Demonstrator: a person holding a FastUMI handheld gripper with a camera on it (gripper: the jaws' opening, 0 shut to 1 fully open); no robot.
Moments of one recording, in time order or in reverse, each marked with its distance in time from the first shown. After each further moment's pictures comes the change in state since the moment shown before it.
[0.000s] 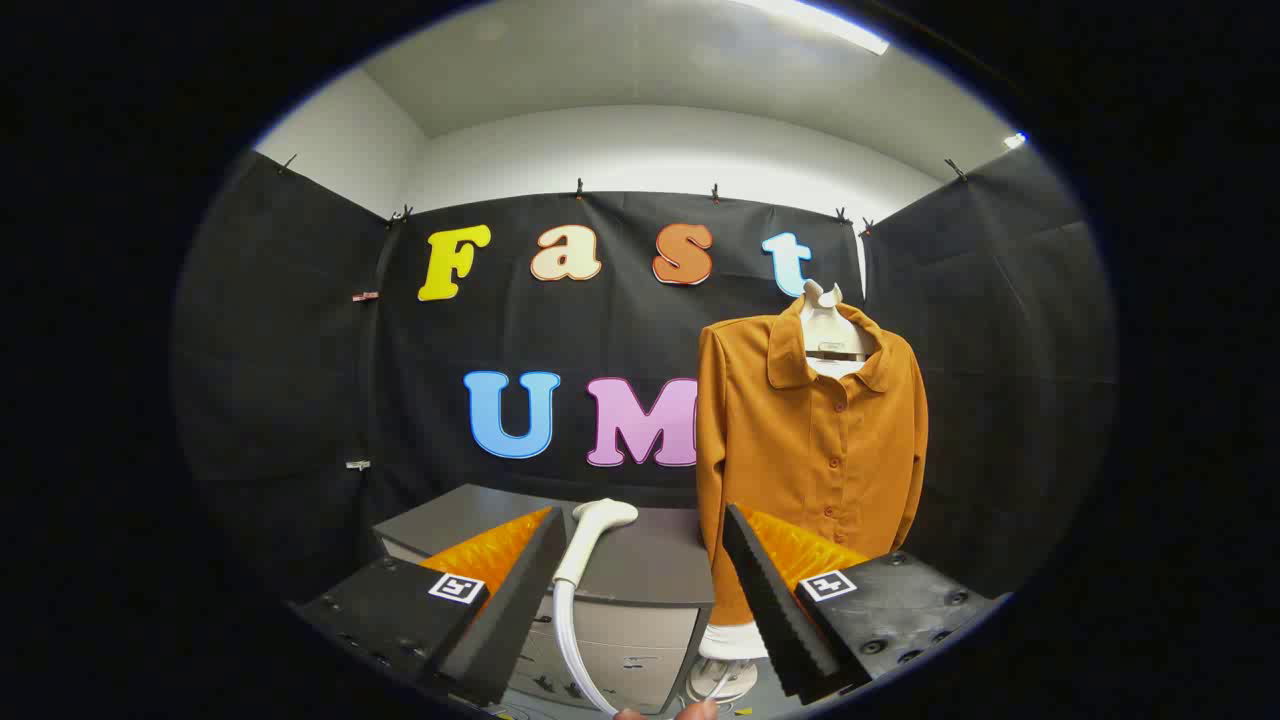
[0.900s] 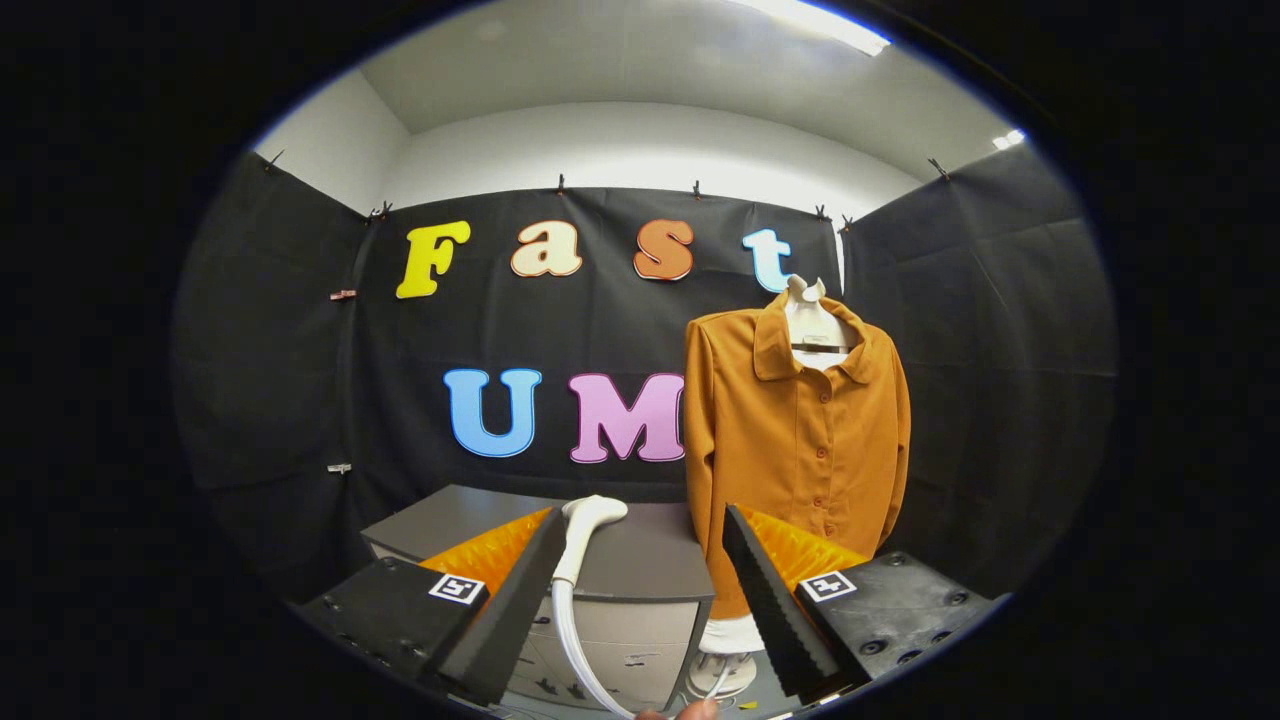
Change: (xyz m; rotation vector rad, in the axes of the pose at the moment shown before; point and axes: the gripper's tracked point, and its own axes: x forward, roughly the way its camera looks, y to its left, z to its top) arm 0.009 0.007 -0.015 0.016 0.027 -0.082
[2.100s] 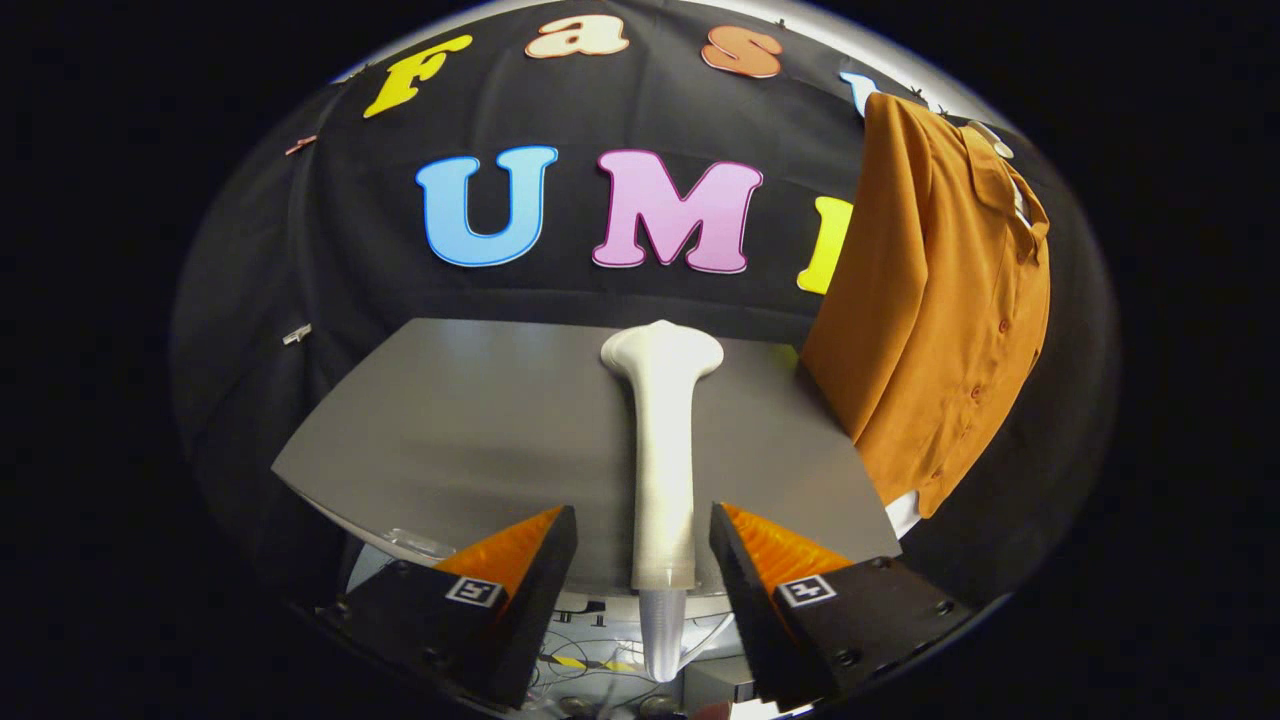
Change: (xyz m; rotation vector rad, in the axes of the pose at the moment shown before) arm 0.197 0.113 -0.206 -0.104 0.623 -0.027
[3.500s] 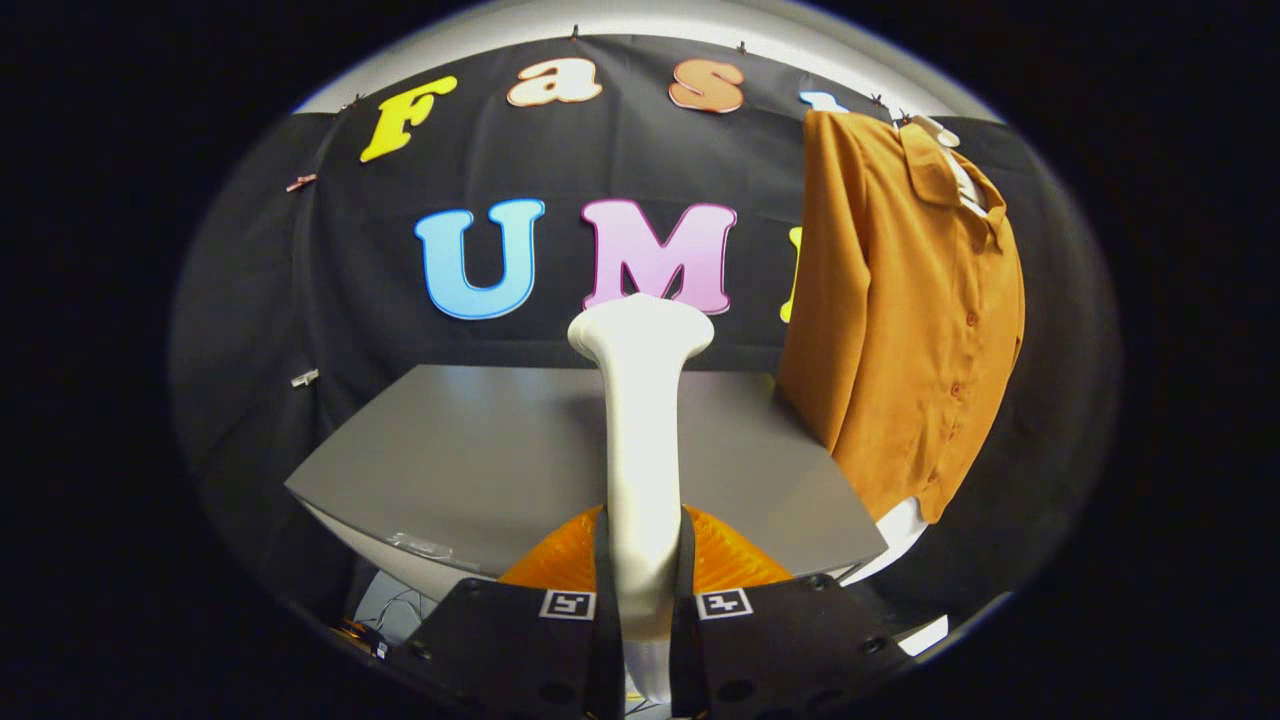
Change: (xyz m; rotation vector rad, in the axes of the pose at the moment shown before) arm -0.052 -0.025 0.012 0.062 -0.246 0.039
